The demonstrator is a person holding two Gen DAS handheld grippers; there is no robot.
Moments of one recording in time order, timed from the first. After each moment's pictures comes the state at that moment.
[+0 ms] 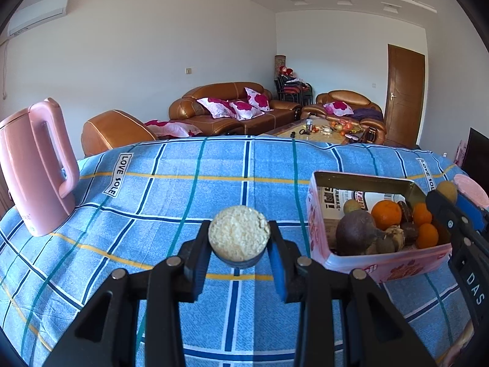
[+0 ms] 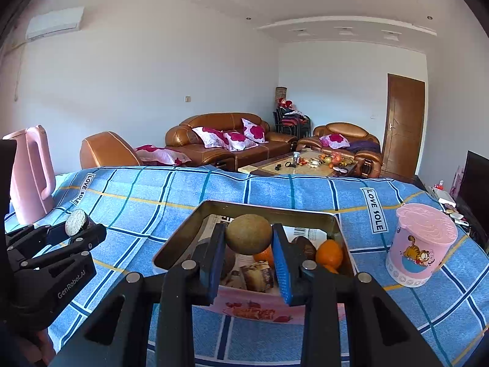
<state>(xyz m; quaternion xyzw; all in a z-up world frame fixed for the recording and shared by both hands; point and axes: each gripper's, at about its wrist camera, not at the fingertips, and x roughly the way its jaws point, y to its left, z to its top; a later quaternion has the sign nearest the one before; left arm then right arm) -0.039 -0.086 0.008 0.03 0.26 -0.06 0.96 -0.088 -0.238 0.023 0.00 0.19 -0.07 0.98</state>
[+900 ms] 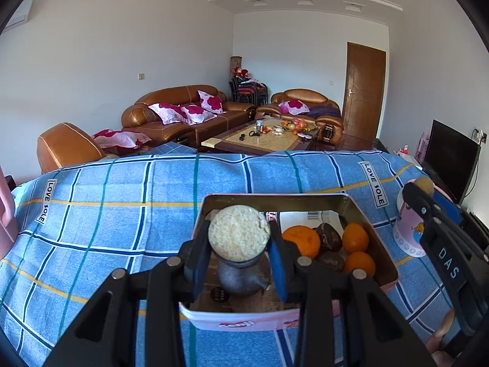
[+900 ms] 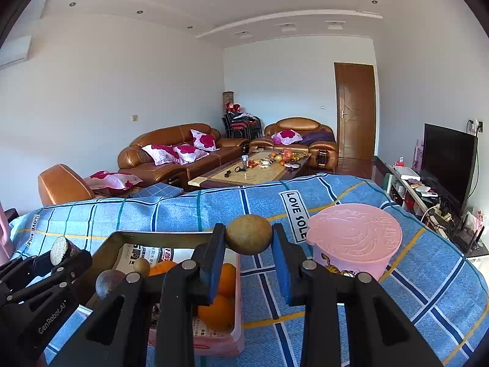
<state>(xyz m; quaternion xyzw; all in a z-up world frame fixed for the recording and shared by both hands) -0.024 -0.189 0.022 0.03 0.26 -0.16 0.95 -0.083 -0.331 0.033 0.05 0.17 -0.18 0.97</state>
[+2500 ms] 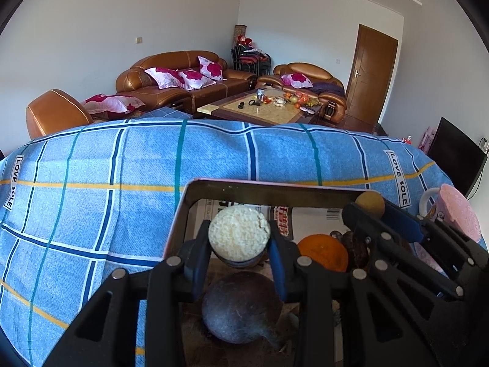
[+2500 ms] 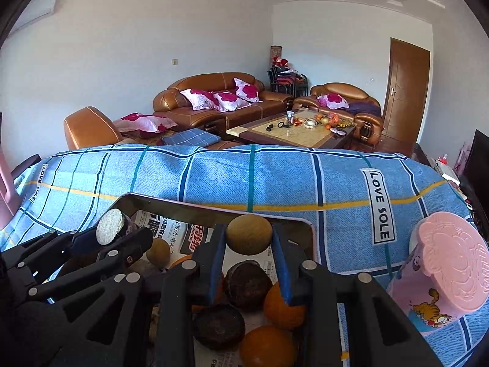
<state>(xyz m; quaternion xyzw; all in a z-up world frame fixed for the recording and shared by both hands) 0.042 -0.204 -0.010 0.01 0.35 -0.16 0.92 0.010 -0.314 0.004 0.02 0.30 -0.06 0.95</state>
